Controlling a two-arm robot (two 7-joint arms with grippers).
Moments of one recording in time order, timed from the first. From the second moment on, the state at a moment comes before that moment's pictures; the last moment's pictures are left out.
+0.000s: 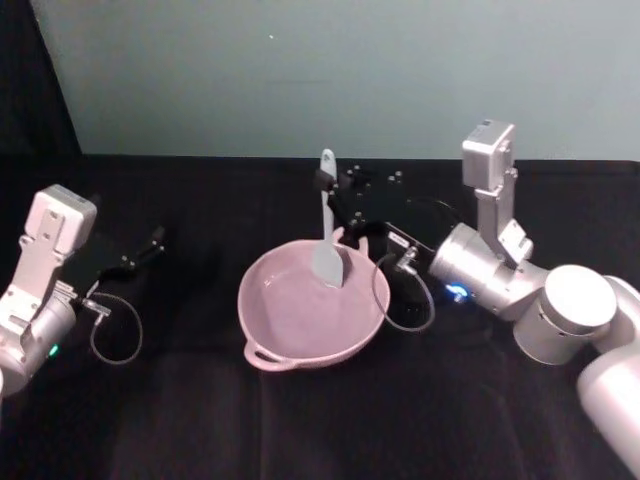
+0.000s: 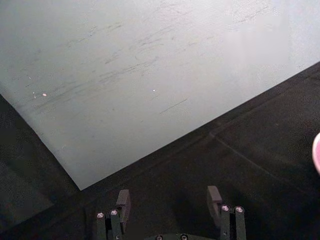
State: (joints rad) left arm -0.20 0.60 0.45 -1.41 -0.25 -0.12 0.03; right arm 0.48 0.26 -0.49 -1.15 0.41 -0.28 0.60
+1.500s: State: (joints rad) left arm -0.20 0.60 0.45 -1.41 -0.25 -0.12 0.03; right arm 0.43 0.31 -0.59 -1.31 0.51 -0.14 0.67
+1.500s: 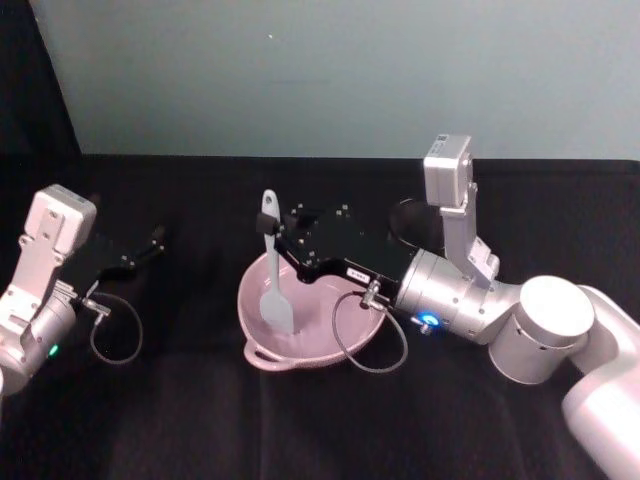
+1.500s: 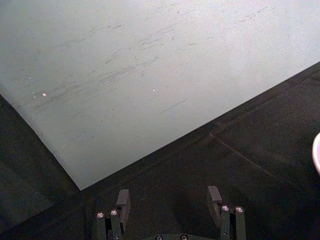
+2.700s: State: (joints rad) left arm -0.20 0.60 0.45 -1.41 -0.25 -0.12 0.03; right arm 0.39 0.34 -0.48 -1.32 0.44 -0.19 0.64
